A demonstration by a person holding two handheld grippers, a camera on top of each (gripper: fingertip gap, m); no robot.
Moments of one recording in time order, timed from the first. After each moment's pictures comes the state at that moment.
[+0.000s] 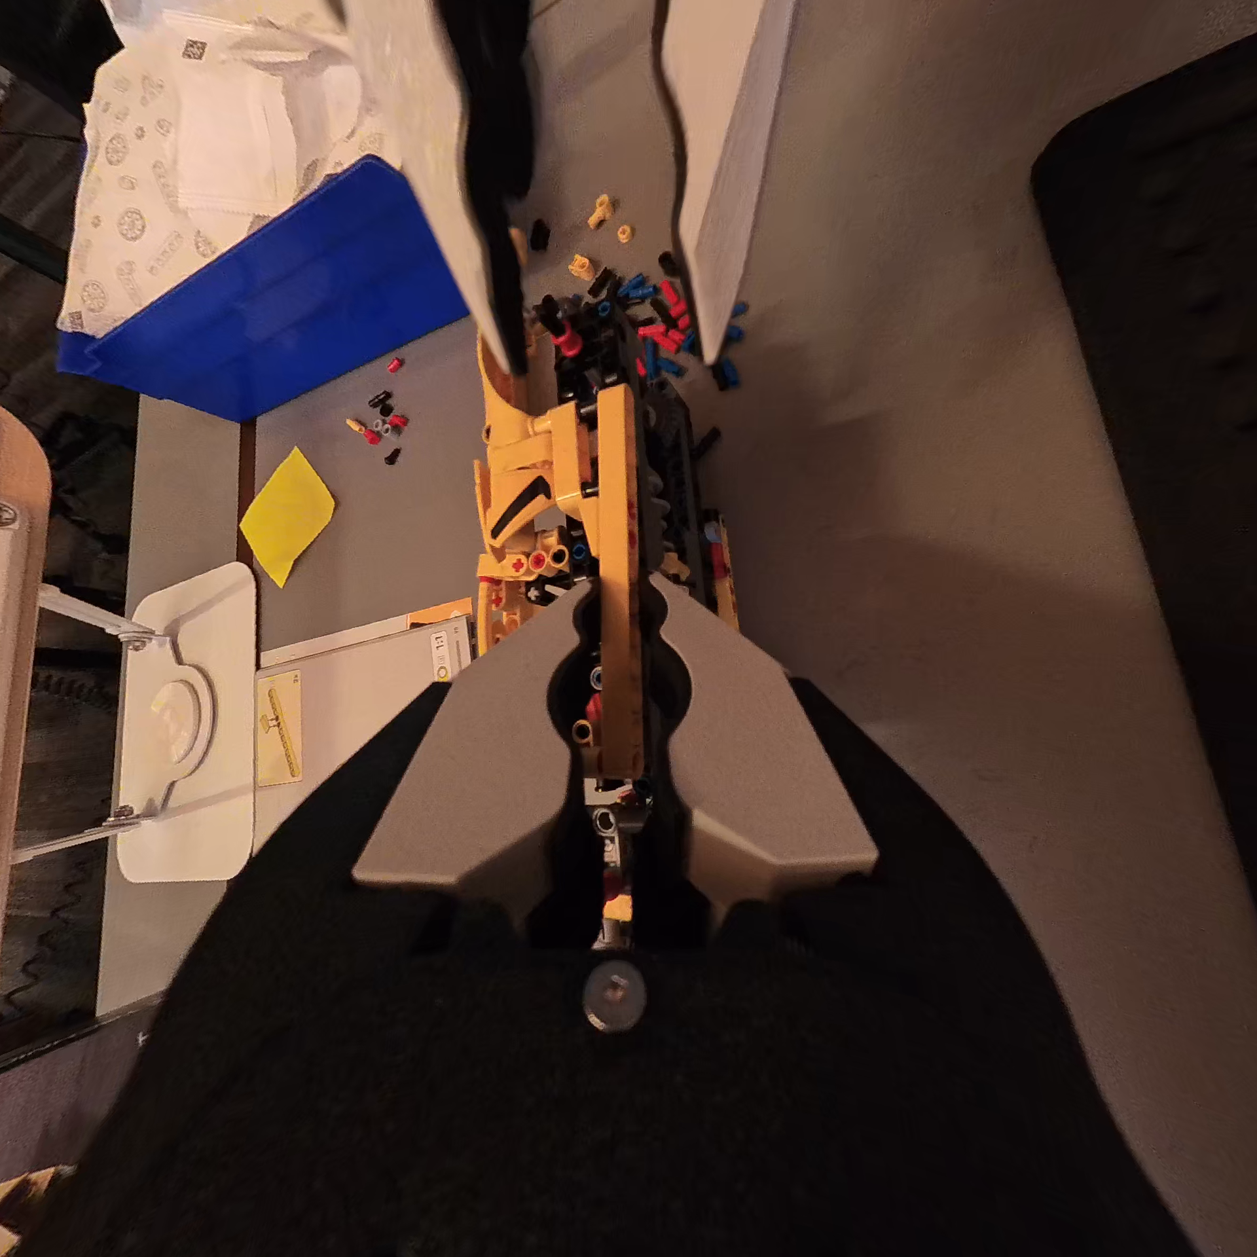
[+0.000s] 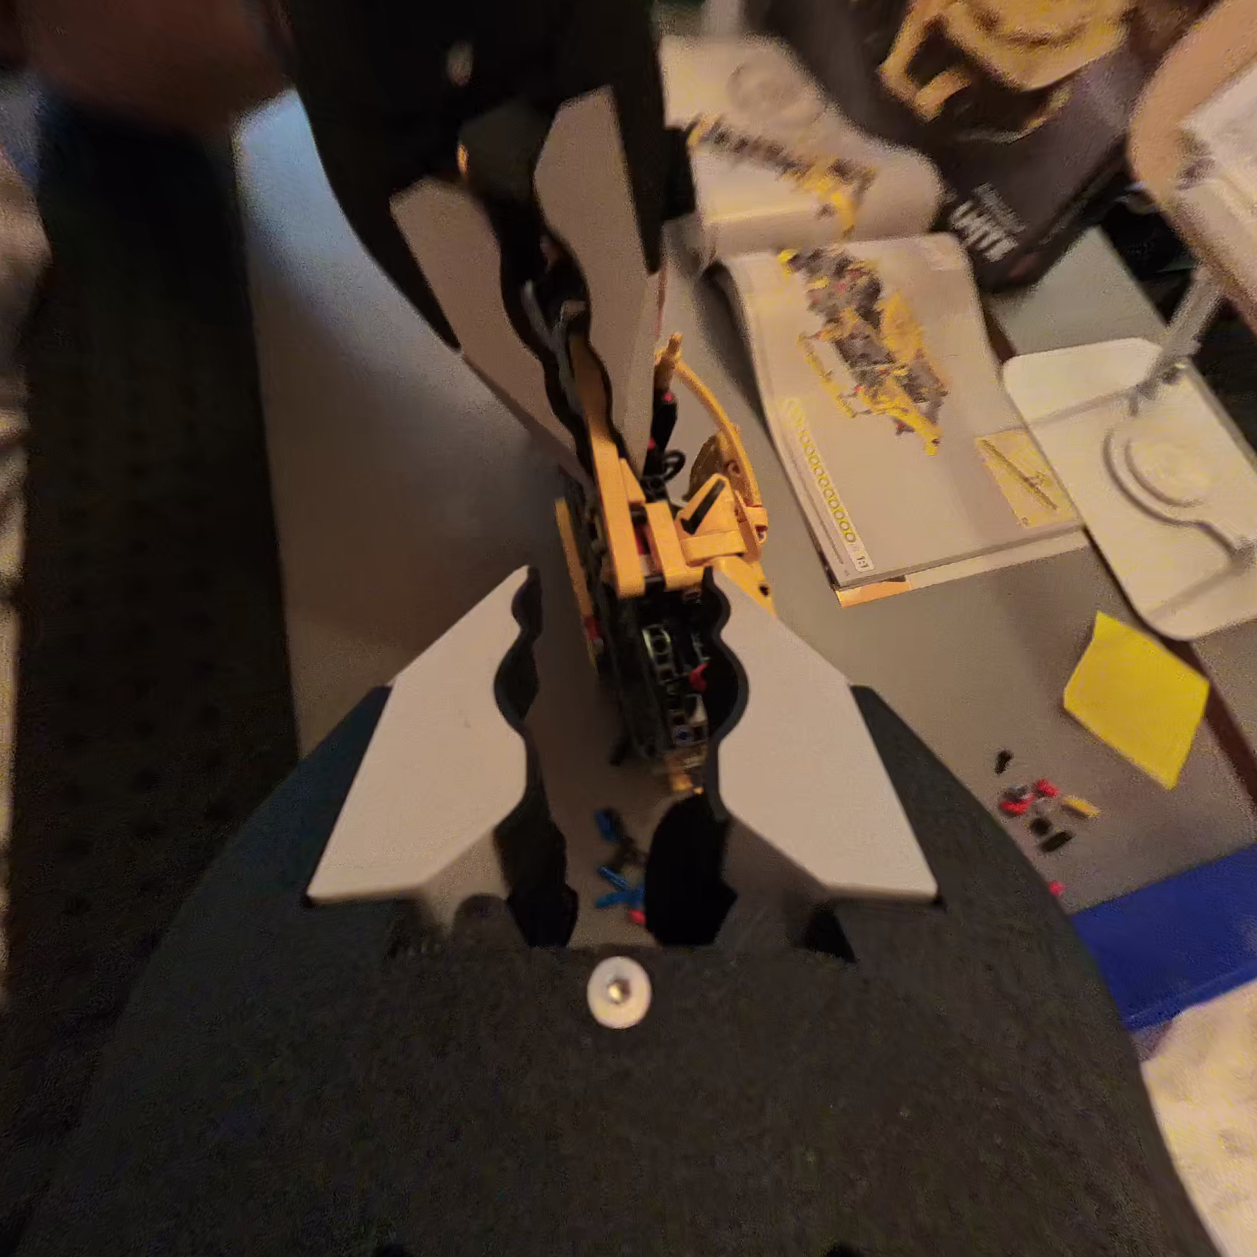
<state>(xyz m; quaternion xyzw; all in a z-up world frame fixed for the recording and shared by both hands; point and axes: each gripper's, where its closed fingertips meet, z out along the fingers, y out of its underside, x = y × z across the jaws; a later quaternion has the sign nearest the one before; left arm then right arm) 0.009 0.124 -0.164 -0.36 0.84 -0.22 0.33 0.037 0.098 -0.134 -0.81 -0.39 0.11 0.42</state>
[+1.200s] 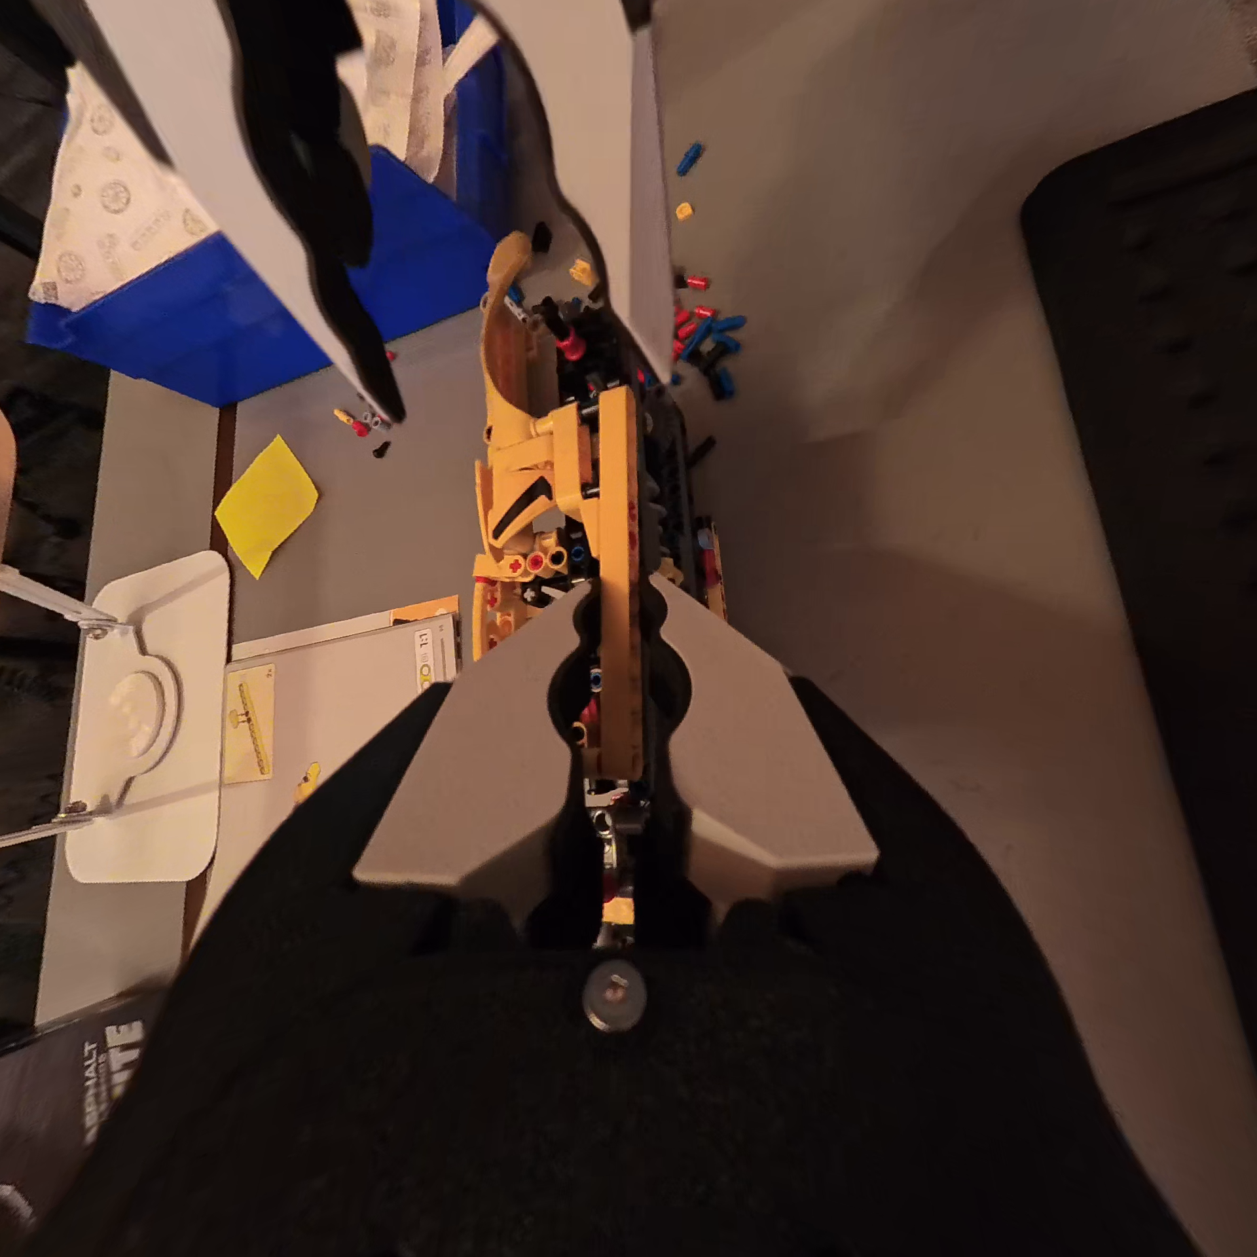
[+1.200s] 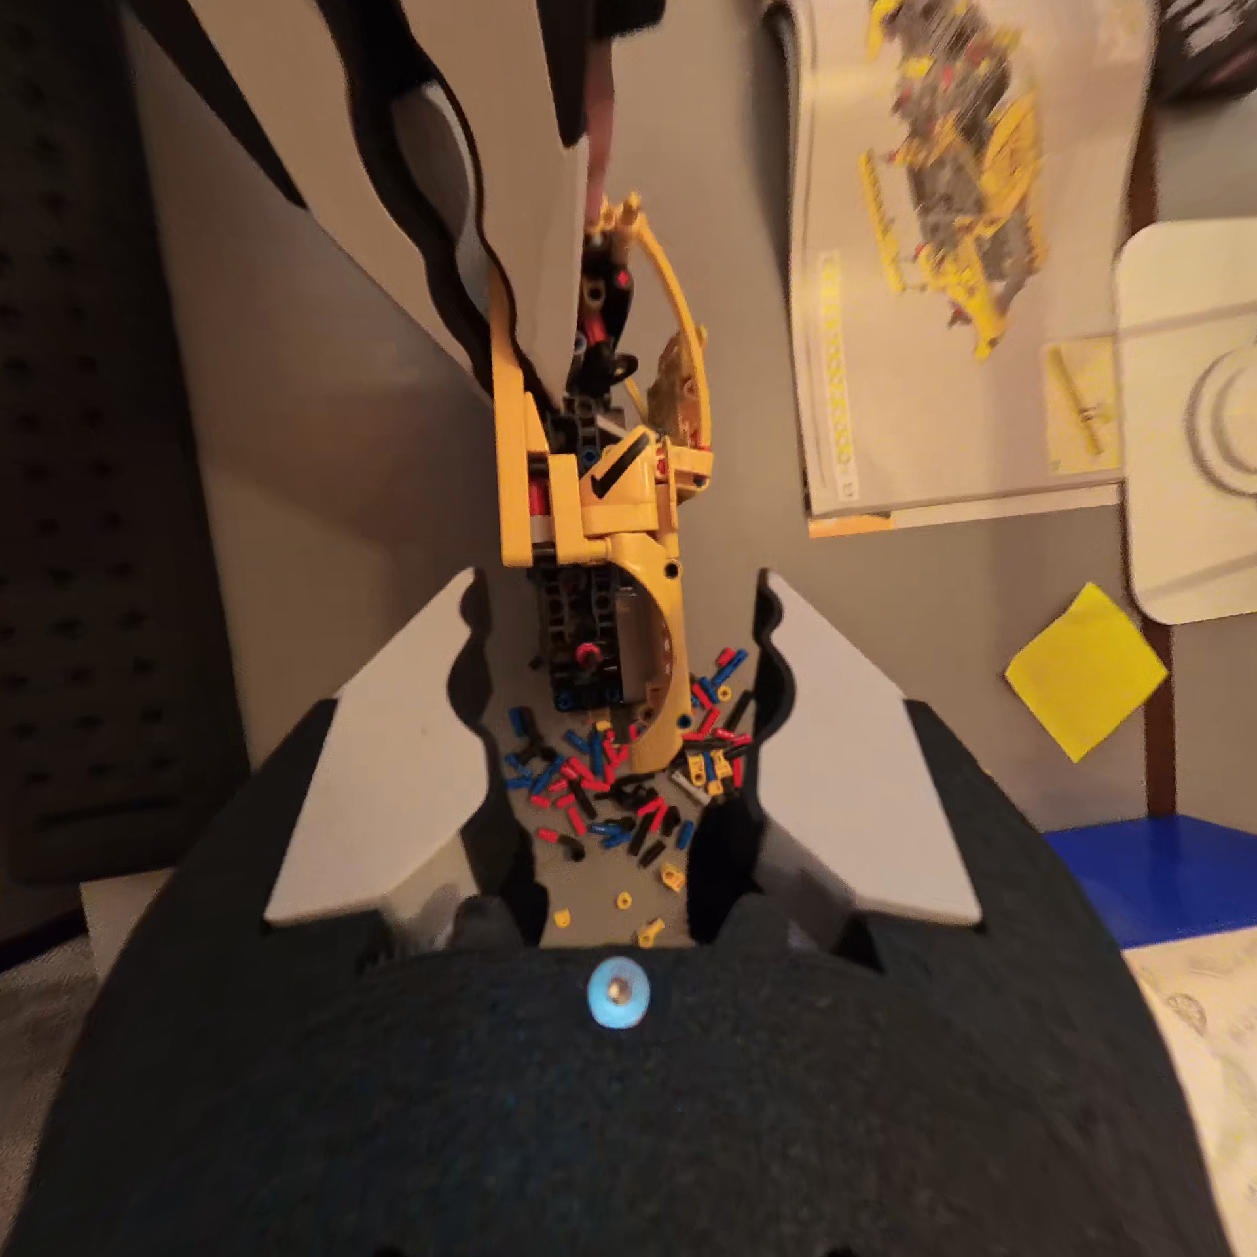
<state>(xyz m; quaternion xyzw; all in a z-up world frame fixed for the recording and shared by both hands) 0.010 0.125 -0.163 -0.39 0.83 -0.23 0.32 0.061 0.125 -0.146 -0.84 -0.47 0.07 0.25</state>
